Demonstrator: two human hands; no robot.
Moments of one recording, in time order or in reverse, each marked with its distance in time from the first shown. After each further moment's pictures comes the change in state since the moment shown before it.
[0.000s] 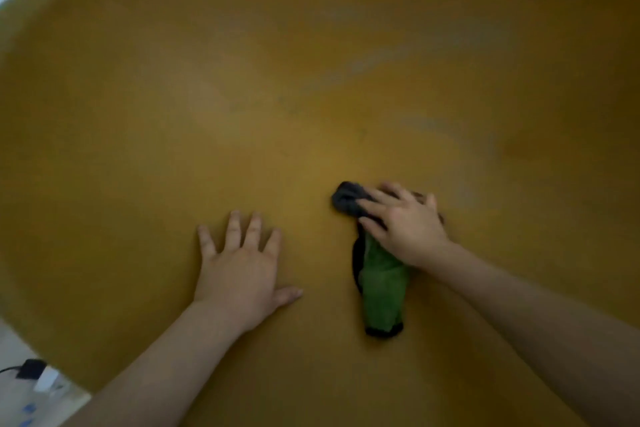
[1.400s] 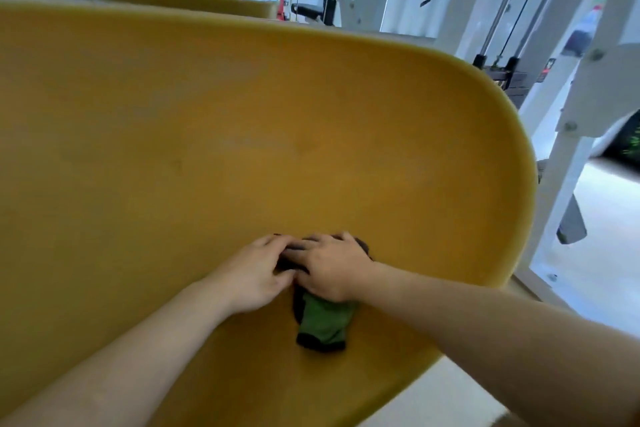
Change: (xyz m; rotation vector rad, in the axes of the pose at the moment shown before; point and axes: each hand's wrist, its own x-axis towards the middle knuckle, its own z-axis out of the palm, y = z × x) left_hand 0.014 0.155 -0.012 -0.367 0.118 0.850; right_hand -0.149 0.012 -0.012 -0.144 -0.219 0.270
